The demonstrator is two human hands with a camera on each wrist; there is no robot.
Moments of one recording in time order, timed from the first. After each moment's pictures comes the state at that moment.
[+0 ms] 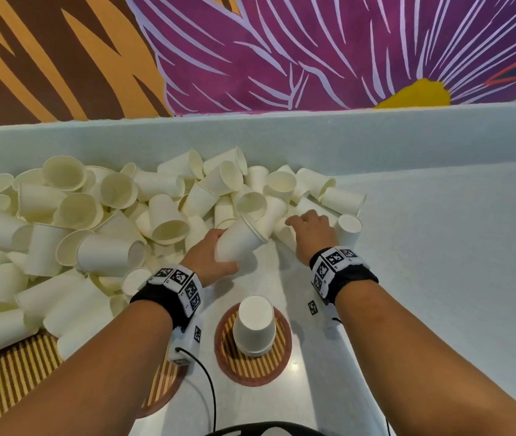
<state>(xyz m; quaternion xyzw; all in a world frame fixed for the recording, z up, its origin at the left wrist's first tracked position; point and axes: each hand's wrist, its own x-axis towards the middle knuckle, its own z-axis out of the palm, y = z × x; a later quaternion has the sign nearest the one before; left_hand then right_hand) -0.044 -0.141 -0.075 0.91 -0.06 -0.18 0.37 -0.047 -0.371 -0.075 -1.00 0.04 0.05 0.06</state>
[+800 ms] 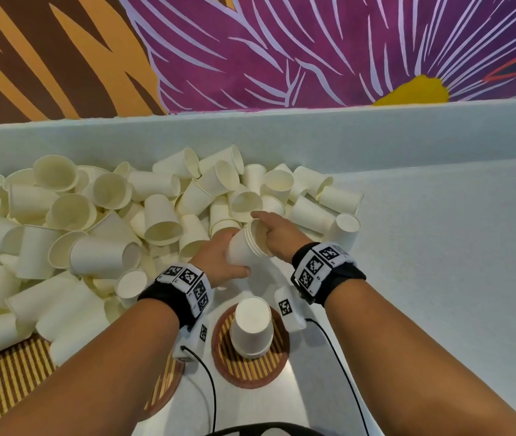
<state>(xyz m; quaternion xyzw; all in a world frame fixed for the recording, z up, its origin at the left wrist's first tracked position) -0.044 -0.158 -0.075 0.90 -0.10 -0.20 0.38 -0.047 -0.327 -0.037 -0.92 -0.01 0.15 0.36</state>
